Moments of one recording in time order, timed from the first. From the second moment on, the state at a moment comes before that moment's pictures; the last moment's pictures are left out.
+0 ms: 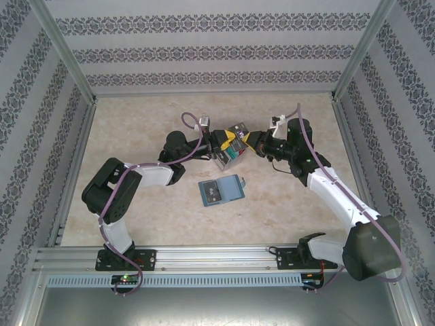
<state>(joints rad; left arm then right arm) -0.54 1.79 0.90 1.08 0.66 -1.64 0.26 1.22 0.85 -0.05 -0.67 1.03</state>
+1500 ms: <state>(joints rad) -0.54 1.78 0.89 1.05 0.71 -1.60 0.21 1.24 0.89 -0.08 -0.71 0.95</state>
